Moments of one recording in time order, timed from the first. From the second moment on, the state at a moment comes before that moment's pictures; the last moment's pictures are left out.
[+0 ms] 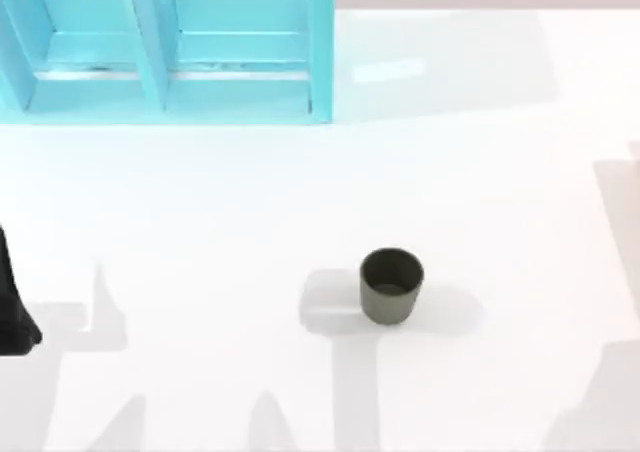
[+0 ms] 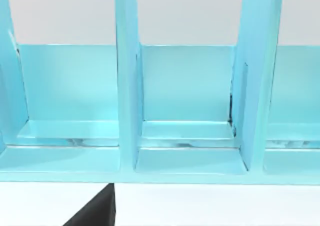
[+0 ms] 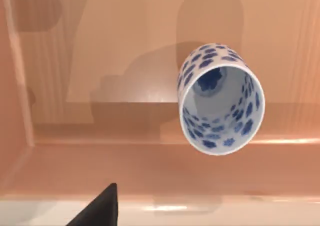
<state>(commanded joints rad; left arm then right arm) 0.00 0.00 0.00 0.00 0.00 0.00 -0.60 1.54 1.28 -1.32 0.00 -0.59</state>
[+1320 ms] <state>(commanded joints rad) 0.00 0.00 0.00 0.00 0.00 0.00 0.02 1.84 1.70 -1.48 0.00 0.04</state>
